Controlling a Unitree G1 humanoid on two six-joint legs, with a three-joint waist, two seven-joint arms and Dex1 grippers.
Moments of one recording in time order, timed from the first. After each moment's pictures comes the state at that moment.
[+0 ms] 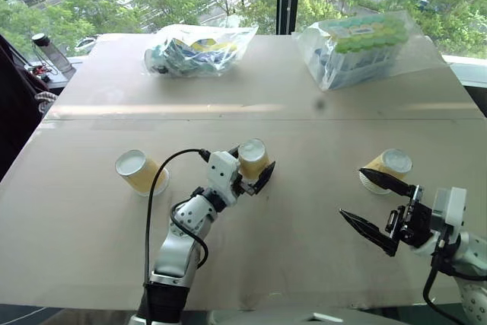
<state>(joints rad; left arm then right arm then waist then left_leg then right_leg) -0.02 0.22 -0.12 -0.15 -0.18 -0.02 -0.52 0.36 -0.54 -0.17 -0.54 0.65 0.00 0.91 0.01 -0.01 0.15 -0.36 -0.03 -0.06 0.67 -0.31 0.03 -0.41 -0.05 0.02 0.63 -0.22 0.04</state>
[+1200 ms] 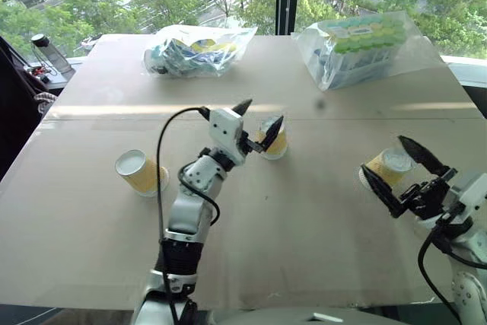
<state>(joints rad) -0.29 0.22 -0.06 -0.18 -0.25 0.07 -0.51 0.27 -0.38 -0.29 -0.45 0.48 -0.14 0.68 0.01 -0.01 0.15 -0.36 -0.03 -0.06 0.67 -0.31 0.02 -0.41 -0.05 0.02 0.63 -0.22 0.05</state>
